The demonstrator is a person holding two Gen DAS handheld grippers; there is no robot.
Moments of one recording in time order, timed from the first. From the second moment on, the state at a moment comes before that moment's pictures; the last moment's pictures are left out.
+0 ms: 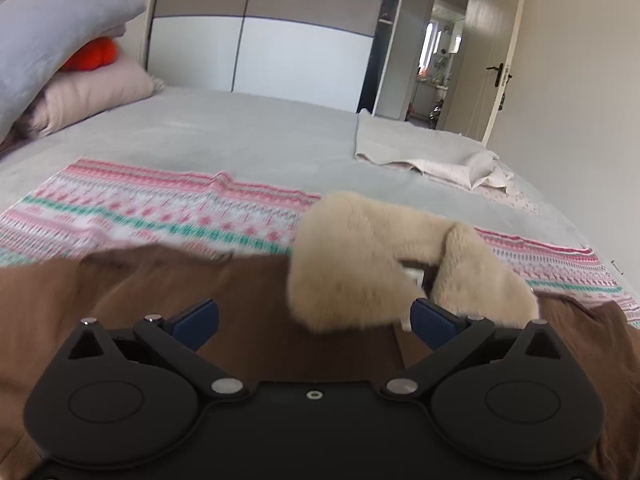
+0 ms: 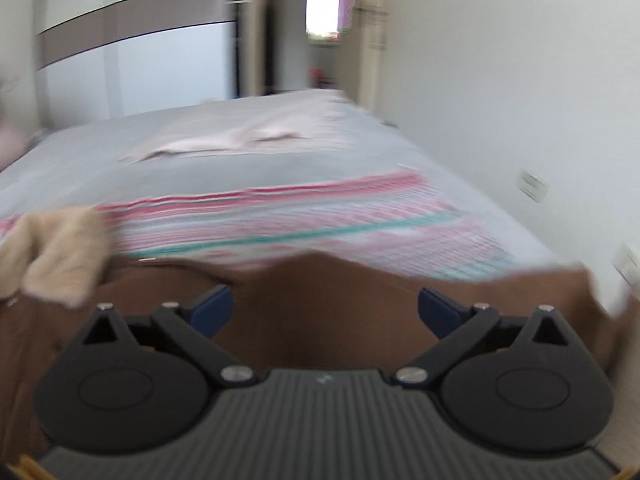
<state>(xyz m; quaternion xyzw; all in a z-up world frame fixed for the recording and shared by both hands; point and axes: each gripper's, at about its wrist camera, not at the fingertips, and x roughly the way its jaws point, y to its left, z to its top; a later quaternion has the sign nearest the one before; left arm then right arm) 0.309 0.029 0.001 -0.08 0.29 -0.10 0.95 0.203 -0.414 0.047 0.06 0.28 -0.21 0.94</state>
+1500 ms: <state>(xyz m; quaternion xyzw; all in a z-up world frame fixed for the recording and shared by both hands) 0.214 -0.040 -0.023 -0.07 0.32 -0.18 0.93 0.143 -0.533 0.014 0.34 0.21 -0.36 0.84</state>
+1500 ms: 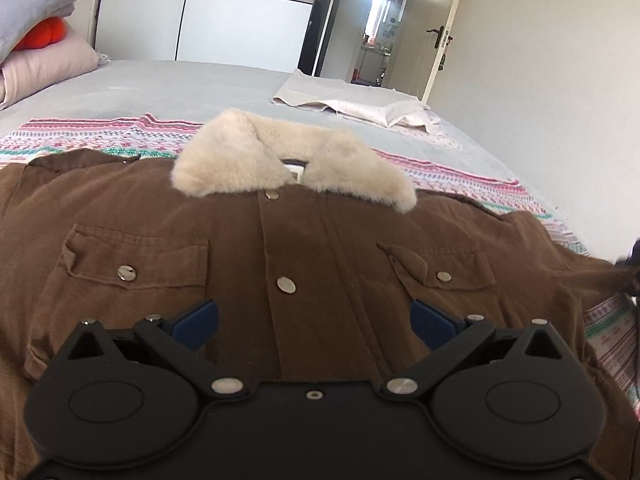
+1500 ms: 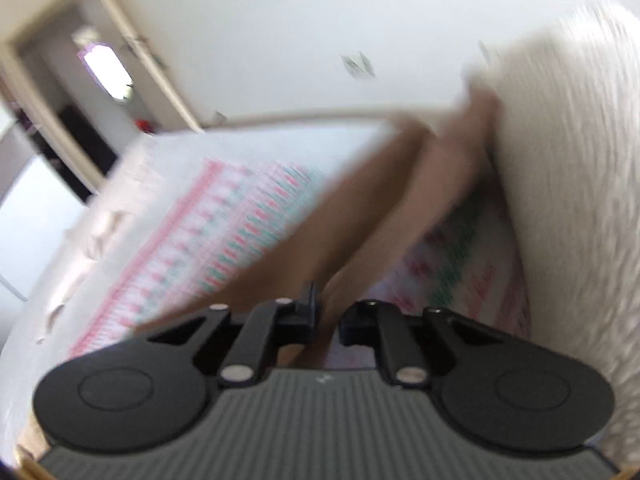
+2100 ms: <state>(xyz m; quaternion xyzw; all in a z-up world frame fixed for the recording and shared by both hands) 0.206 0.022 0.005 -0.10 0.32 -0.14 0.93 0.199 -0.250 0.080 -0.05 0.22 0.08 0.97</state>
